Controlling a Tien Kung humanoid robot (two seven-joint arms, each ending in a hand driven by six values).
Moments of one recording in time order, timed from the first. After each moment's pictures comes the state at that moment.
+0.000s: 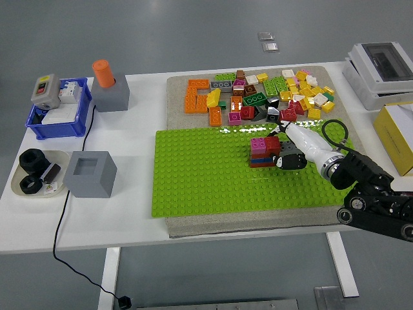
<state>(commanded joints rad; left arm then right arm) -0.07 0.33 -0.75 -0.21 0.30 0.08 0.22 0.85 -0.52 0.08 1.38 -1.26 -0.52 -0.30</state>
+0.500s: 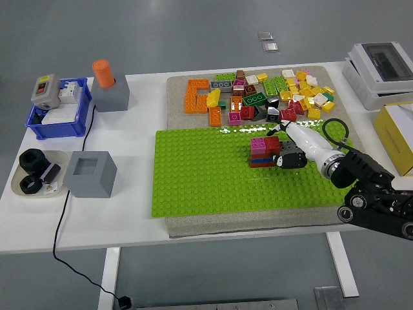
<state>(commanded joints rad) -0.07 0.33 -0.76 -0.21 0.31 0.09 0.22 0.85 -0.53 0.09 1.38 -1.25 -0.51 -0.30</state>
